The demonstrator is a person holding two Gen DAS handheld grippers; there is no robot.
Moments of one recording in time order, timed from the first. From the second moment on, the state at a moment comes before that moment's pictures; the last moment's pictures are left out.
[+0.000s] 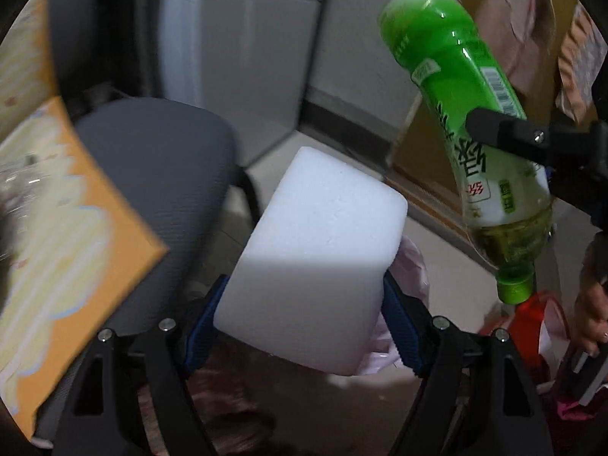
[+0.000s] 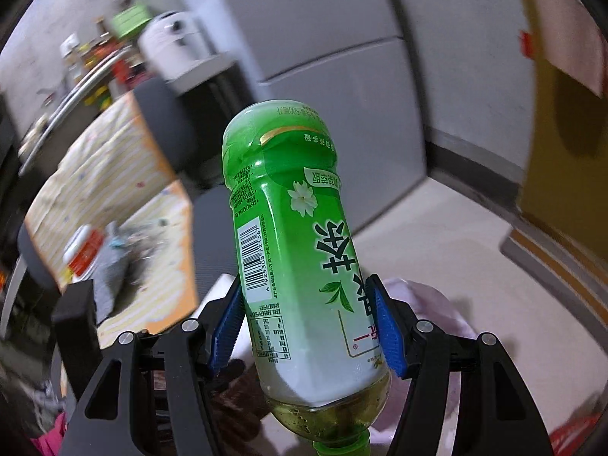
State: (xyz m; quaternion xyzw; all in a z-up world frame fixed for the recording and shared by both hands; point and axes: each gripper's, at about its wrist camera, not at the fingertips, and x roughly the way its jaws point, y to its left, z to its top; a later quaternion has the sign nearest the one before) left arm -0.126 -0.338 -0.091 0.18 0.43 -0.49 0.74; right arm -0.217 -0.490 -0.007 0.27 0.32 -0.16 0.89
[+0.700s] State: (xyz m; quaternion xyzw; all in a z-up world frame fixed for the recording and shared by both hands) left arm -0.106 -0.336 -0.079 0.16 0.39 -0.44 0.79; right arm -0.215 -0.520 -0.096 0.30 0.36 -0.21 0.86
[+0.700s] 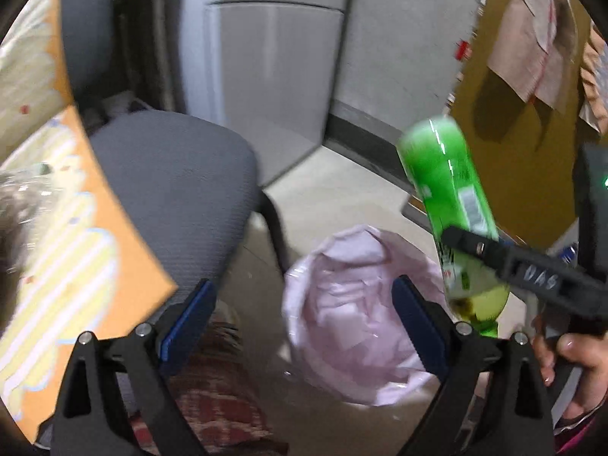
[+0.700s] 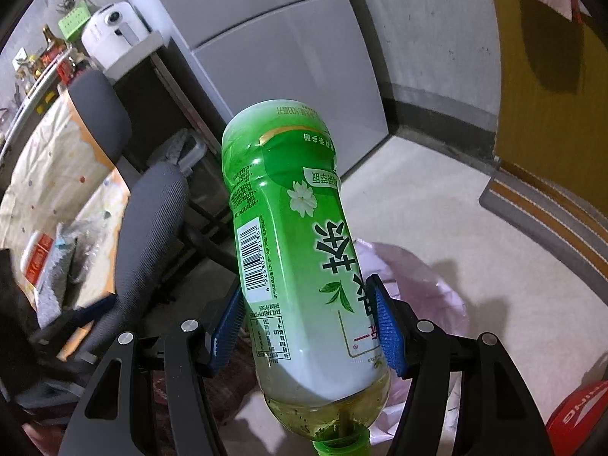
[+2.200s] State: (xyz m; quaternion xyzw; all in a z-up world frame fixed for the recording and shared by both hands) left arm -0.005 0.006 -0.012 0.05 0.36 -0.05 0.93; right arm 0.003 -0.226 0.042 0.06 0.33 0.13 0.93
